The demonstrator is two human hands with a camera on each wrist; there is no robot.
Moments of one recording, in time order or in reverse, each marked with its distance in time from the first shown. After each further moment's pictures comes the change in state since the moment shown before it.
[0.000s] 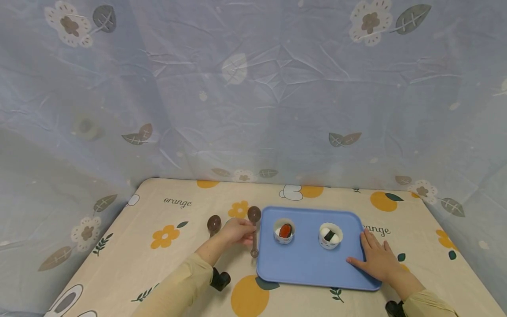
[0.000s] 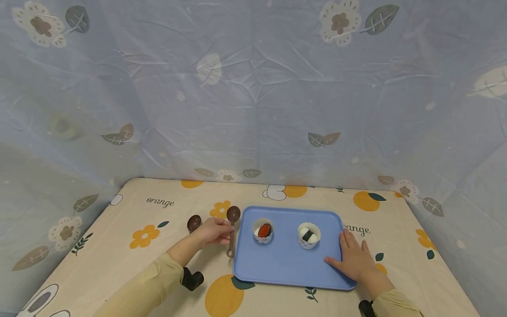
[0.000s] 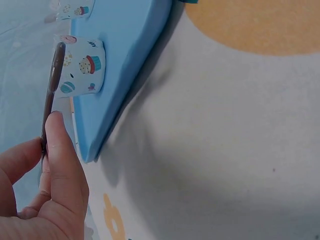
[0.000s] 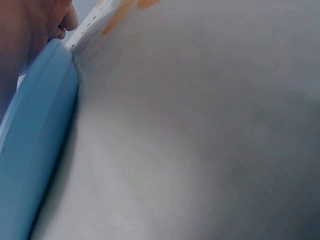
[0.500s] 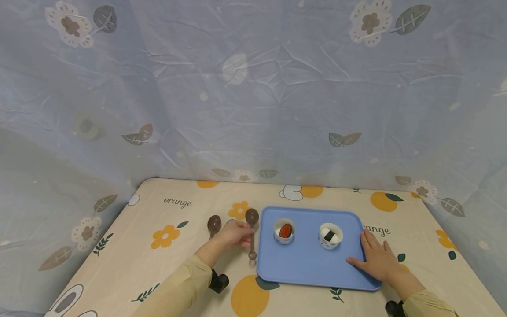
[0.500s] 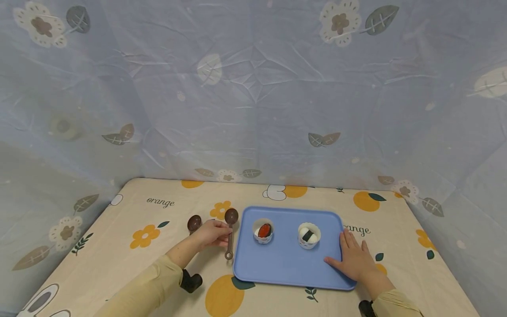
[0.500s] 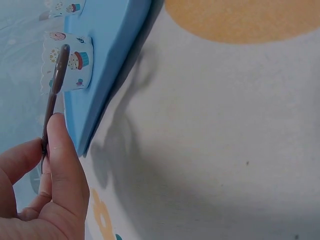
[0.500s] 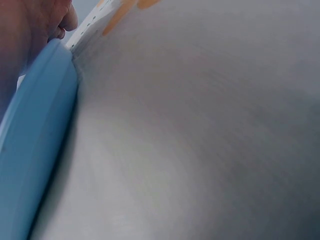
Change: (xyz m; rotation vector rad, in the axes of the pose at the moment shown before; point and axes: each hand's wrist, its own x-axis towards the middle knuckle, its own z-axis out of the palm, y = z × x) left_hand 0.001 -0.009 -0.002 0.026 0.023 0.017; right_hand 0.001 0.002 0.000 0.031 -0.020 -0.002
